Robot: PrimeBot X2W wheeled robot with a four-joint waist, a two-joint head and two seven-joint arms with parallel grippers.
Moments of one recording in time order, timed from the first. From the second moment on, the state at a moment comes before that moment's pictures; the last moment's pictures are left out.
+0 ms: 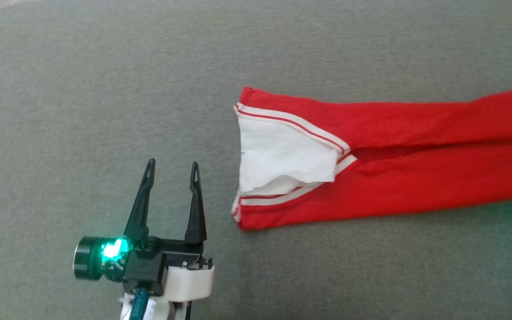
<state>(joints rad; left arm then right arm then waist) -0.09 0.15 -0.47 -0.02 -0.13 0.36 -0.26 -0.19 -0.38 -0.32 0.27 0.61 0.13 0.33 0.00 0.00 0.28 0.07</state>
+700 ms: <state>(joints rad) -0.10 0.12 -0.45 0.01 -0.09 0.29 -0.26 -0.27 -0.14 0.02 -0.23 0.73 0.13 0.49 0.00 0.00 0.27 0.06</state>
